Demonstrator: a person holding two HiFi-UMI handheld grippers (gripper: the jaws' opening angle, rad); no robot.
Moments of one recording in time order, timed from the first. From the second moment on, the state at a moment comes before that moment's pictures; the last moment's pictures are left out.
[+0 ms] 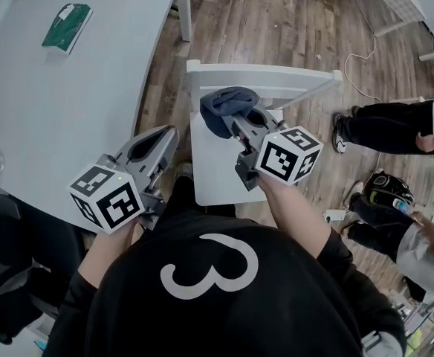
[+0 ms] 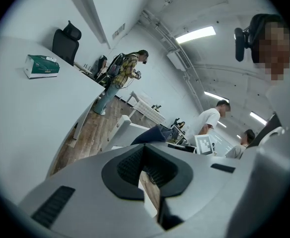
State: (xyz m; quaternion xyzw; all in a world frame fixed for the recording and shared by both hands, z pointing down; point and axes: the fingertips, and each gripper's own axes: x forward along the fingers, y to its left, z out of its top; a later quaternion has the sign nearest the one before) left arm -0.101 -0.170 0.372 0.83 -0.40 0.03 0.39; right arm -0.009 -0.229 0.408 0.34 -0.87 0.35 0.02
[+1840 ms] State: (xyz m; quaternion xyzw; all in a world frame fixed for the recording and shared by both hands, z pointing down) left arm -0.113 -0.172 0.400 0.81 -0.41 0.06 0.42; right arm 0.000 -0.282 0.460 0.45 -0.83 0.31 0.06
